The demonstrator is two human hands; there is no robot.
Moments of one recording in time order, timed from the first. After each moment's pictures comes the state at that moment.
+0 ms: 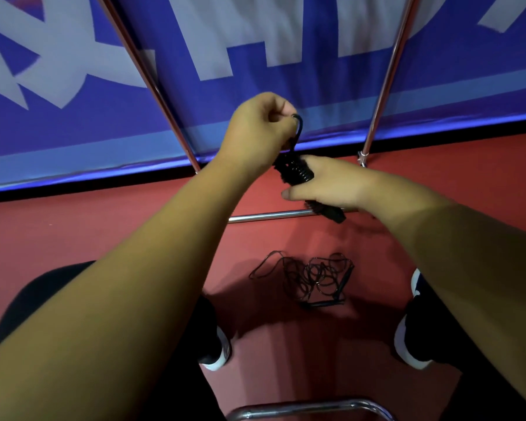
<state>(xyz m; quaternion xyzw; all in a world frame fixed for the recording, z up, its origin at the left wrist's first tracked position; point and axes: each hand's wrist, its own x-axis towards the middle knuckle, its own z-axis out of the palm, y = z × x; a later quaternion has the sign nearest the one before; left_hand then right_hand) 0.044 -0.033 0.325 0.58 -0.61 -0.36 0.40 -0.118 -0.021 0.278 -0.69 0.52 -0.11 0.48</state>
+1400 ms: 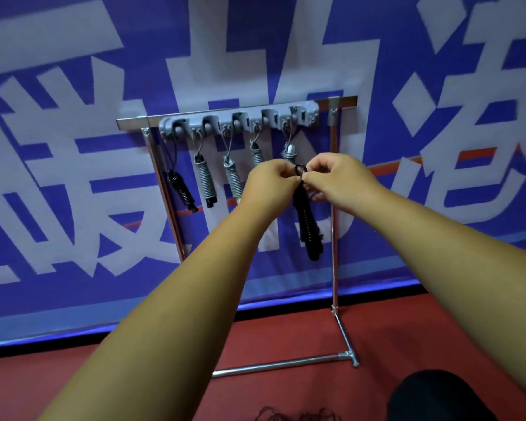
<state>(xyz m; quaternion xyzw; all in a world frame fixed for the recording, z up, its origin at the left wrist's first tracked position) -0.018 -0.001 0.628 0.52 -0.69 -0.21 0.46 -0.180 0.009 0.633 -0.67 0.52 -0.47 0.25</state>
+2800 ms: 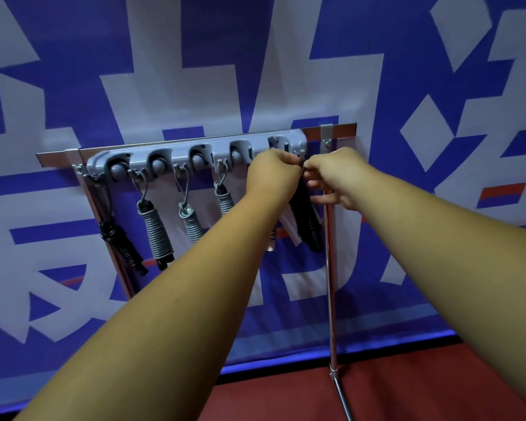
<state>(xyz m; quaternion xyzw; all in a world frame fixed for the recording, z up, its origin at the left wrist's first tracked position) -0.093 -0.210 0.676 0.55 -0.63 -0.21 0.50 -0.224 -0.192 0.687 -0.50 0.55 -0.52 0.42</state>
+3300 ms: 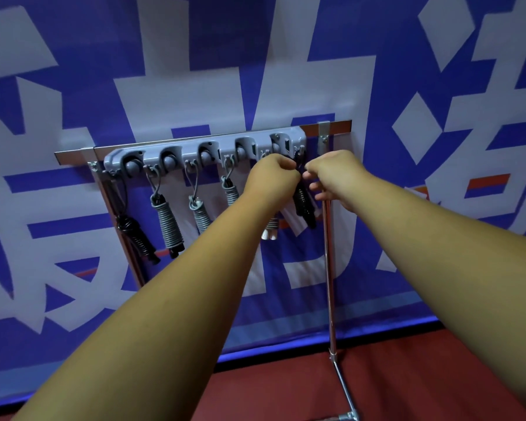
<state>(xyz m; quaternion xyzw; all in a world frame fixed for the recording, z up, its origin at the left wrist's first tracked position) -0.076 -0.170 0.672 0.55 -0.66 -0.25 0.44 -0.213 -0.162 0.684 -0.51 0.59 -0.51 0.37</state>
